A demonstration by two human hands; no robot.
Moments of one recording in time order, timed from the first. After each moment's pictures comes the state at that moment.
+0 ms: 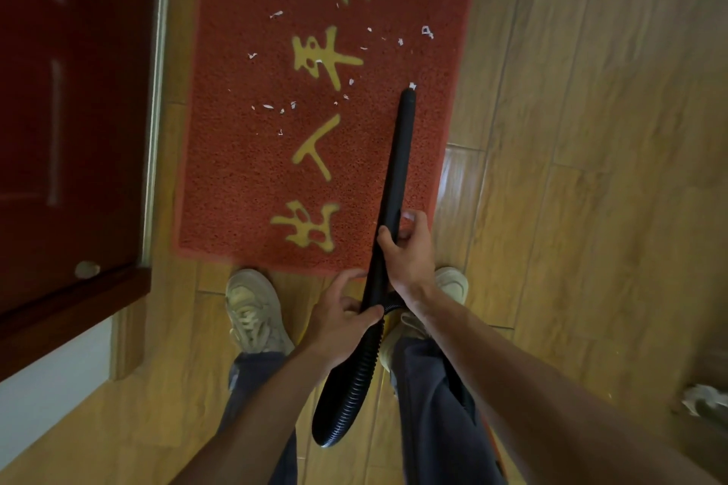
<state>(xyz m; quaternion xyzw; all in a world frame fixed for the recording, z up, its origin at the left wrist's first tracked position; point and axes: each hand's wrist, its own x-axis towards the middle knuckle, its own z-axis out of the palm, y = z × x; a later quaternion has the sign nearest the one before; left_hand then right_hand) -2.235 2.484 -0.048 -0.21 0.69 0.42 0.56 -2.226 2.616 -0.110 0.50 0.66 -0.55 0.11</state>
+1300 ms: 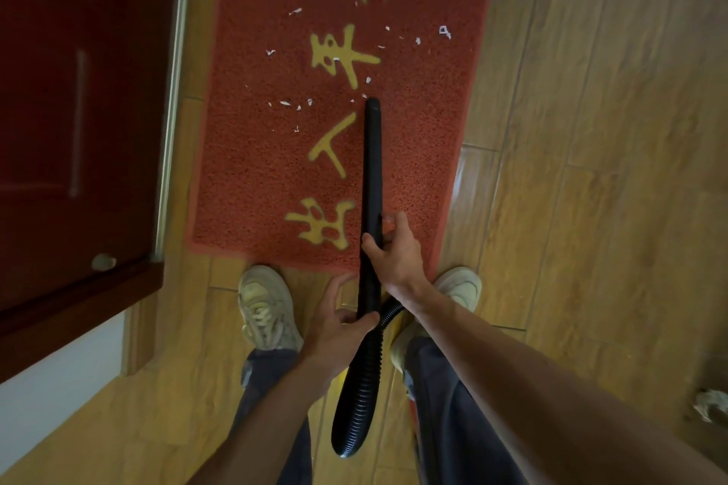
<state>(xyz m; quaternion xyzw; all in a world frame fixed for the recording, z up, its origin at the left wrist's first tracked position) -2.232 2.451 -0.037 -0.25 0.67 0.43 0.55 -2.239 2.579 -0.104 0.42 0.70 -0.56 0.17</state>
